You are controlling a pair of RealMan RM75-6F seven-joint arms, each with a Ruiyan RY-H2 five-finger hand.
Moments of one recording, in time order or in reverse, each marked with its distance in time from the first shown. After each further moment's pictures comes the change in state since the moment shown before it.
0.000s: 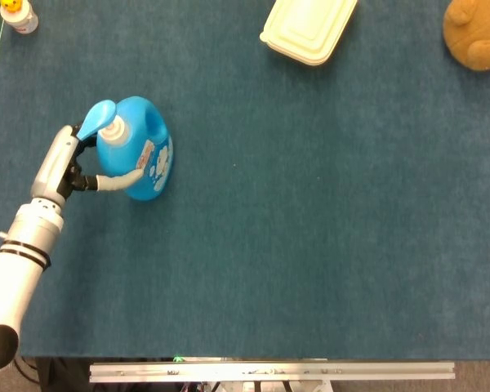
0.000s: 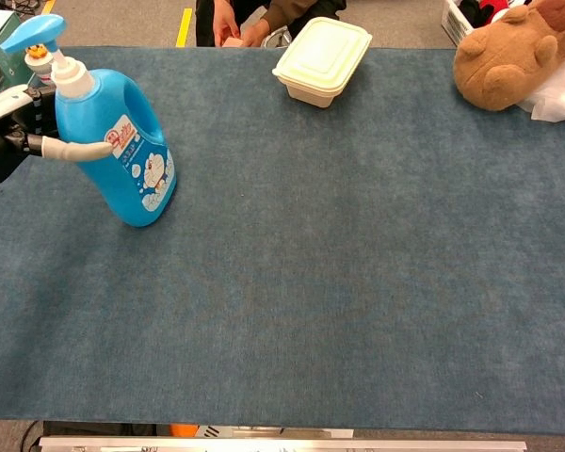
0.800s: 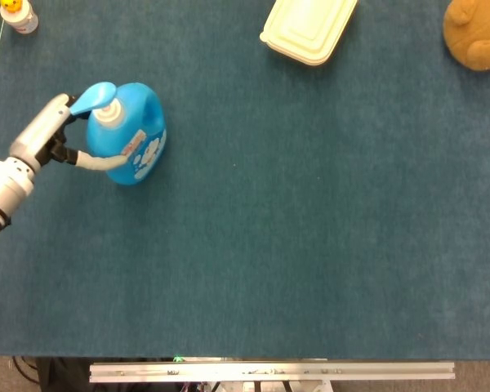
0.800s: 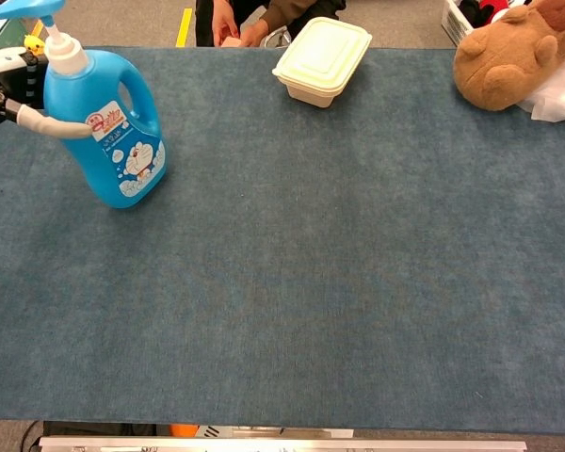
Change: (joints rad) left arm -0.145 0.135 0.061 0.323 0.499 -0.165 -0.577; right arm -0.015 0.002 -0.001 -0.035 0.004 0.014 -0.037
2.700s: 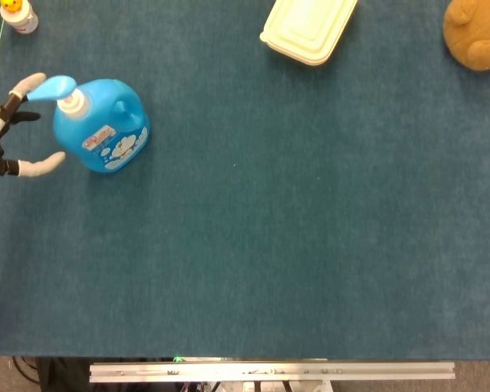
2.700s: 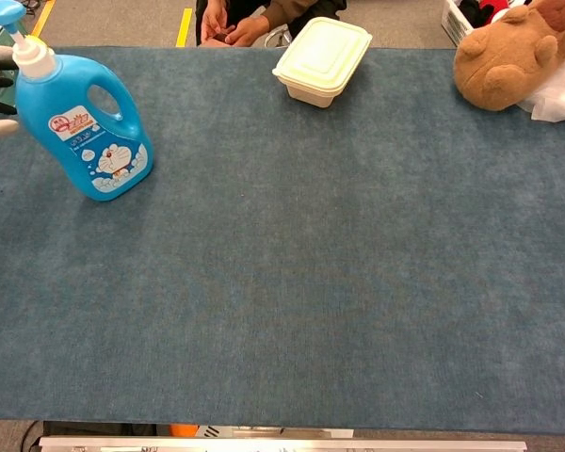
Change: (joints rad) left arm 0.016 0.121 0.197 -0.075 -0.204 0.169 0.068; right arm 0.010 -0.003 0.002 -0.027 -0.013 -0.017 -0.031
